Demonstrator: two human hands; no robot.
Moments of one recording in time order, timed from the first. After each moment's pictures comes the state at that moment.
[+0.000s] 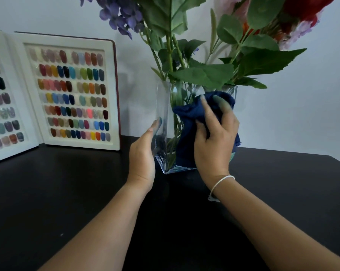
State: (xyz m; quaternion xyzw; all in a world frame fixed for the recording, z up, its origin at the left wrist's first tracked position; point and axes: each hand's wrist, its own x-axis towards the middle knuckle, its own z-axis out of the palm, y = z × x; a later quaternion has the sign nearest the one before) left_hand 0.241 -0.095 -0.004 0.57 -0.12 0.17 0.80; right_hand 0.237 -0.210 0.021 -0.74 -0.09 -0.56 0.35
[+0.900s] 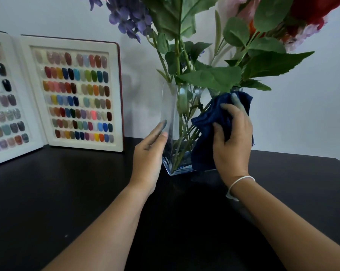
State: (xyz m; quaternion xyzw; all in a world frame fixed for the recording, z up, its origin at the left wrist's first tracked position) left_hand 0.241 -0.091 -0.004 0.60 -0.14 0.16 0.77; right_hand 0.245 -0.242 0.019 -0.75 -0.11 -0.53 0.37
